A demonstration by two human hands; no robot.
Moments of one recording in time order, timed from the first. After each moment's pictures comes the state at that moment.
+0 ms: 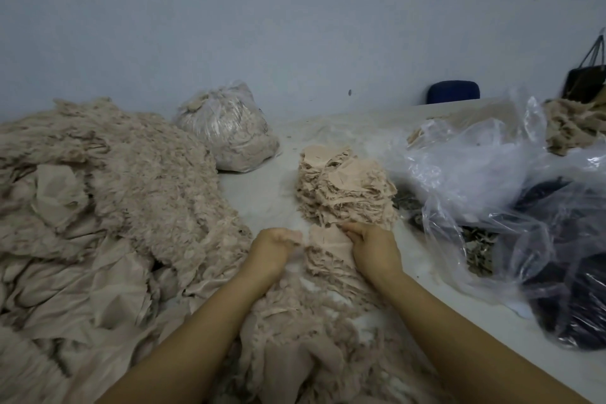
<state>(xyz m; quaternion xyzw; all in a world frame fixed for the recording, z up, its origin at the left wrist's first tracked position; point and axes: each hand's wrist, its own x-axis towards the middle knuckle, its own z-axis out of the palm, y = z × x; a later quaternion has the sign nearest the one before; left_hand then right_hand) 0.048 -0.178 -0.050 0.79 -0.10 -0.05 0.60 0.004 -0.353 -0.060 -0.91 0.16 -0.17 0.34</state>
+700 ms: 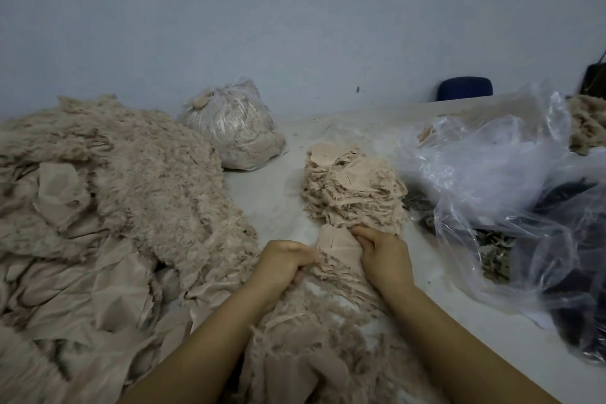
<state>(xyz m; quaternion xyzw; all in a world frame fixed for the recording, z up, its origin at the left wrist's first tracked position) 0.029 -0.176 -0.049 0.75 -0.10 -0.15 0.64 0.003 -0.353 -0.073 -0.90 0.15 -0.21 0.36</state>
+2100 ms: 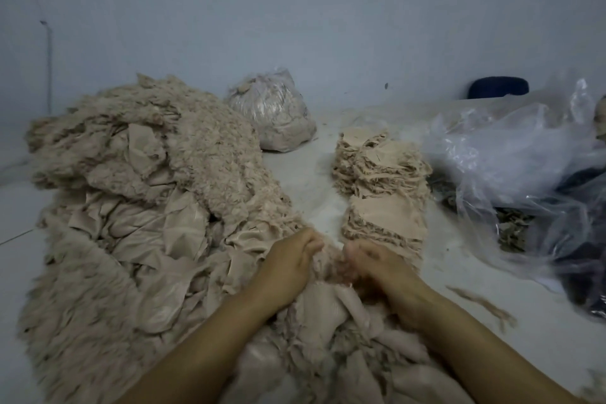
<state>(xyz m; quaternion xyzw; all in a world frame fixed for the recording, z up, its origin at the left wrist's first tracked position) -0.051 -0.117 -0.050 0.87 -0.29 0.08 0.40 -0.102 -0.286 -0.042 -0.71 -0.05 0.07 0.70</state>
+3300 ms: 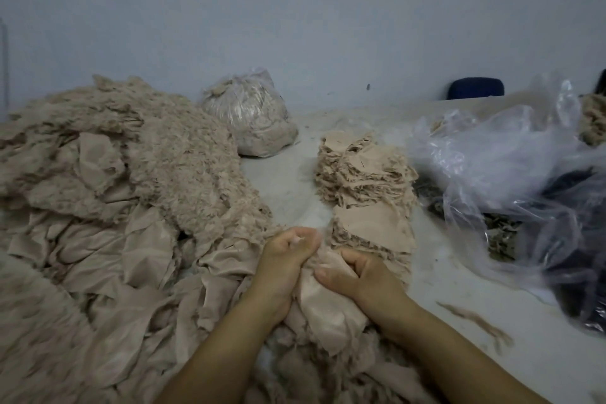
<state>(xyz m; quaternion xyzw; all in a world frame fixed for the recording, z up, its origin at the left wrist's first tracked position) -0.035 -0.155 -0.042 0.58 -0.06 -0.10 0.81 -0.084 -0.287 -0.053 -0.69 -0.05 0.01 0.72</state>
